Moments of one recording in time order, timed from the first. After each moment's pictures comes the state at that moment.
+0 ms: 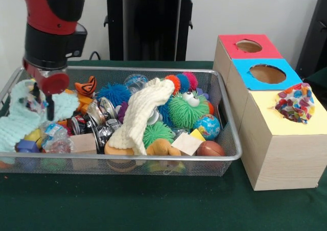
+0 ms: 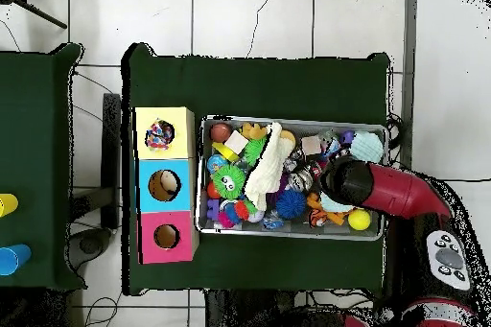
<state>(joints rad) -0.47 -0.46 -0.14 1.44 -0.29 0.41 2.37</state>
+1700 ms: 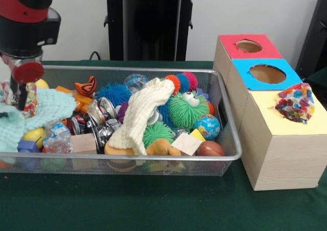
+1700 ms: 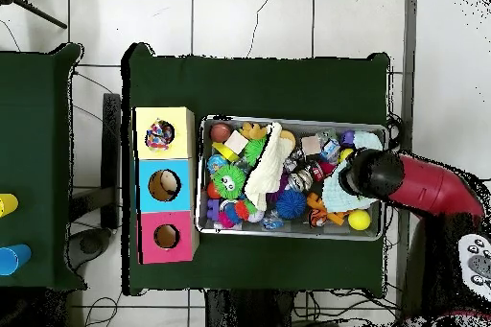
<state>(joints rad) -0.53 -0.51 -0.09 1.37 -0.33 0.63 2.37</state>
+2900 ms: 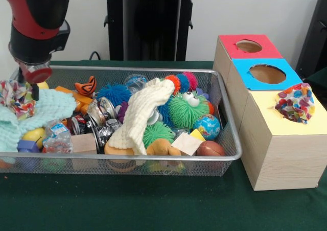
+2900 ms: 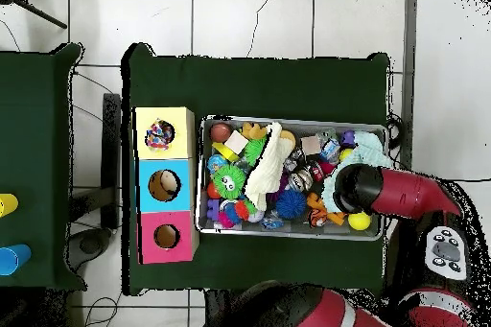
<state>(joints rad) -0.43 -0.38 -0.27 1.35 -0.36 0.63 2.38</state>
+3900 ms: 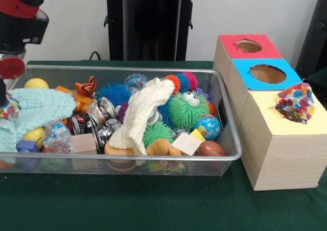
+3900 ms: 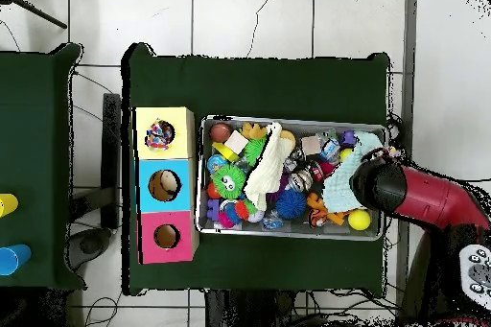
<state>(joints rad) -0.51 -0.49 -0.19 1.39 -0.33 0.39 2.37</state>
